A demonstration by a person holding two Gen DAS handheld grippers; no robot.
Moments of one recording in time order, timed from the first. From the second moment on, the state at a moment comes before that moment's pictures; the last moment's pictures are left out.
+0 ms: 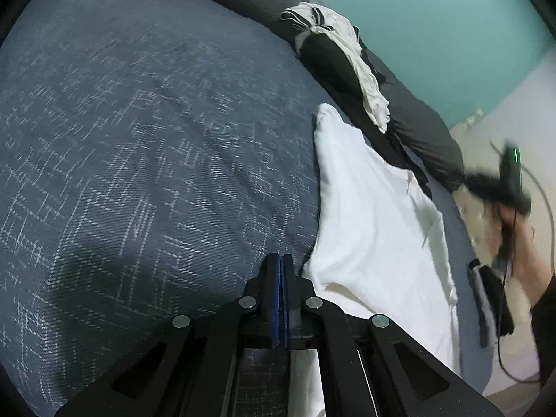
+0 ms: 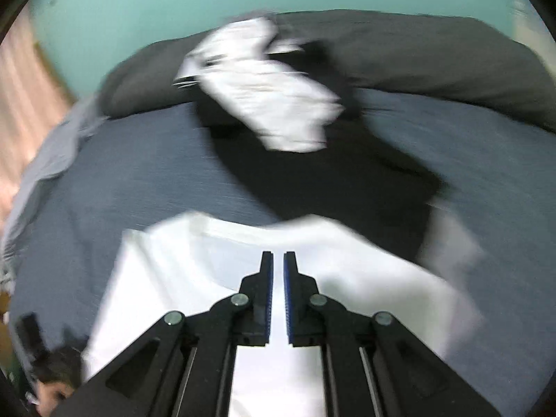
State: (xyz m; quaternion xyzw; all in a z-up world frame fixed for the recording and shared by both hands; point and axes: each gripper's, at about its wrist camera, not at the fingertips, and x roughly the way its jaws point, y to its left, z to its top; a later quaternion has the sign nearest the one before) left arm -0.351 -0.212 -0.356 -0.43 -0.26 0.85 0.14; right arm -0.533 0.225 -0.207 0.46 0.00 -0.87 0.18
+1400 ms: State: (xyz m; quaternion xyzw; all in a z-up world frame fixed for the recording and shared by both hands) left arm -0.337 -0.184 -0.341 -0.46 -0.16 0.86 0.16; right arm -0.349 0.424 -0.277 0.51 -0.14 -0.84 0.10
